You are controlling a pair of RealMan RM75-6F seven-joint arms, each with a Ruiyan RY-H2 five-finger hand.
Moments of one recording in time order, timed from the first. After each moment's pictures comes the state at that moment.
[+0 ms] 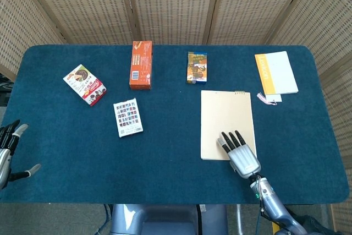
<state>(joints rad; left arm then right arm) -0.06 -1.04 -0.03 -1.75 1.49 1.49 -0.02 0.37 -1.59 0.03 -1.34 -1.51 1.11 -0.53</state>
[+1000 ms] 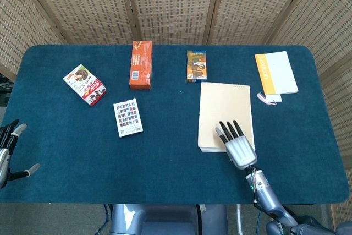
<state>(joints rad) -0.06 -1.03 -0.03 -1.75 1.48 1.48 -0.03 0.42 -1.68 0.07 -1.21 -1.51 1.18 -0.53</state>
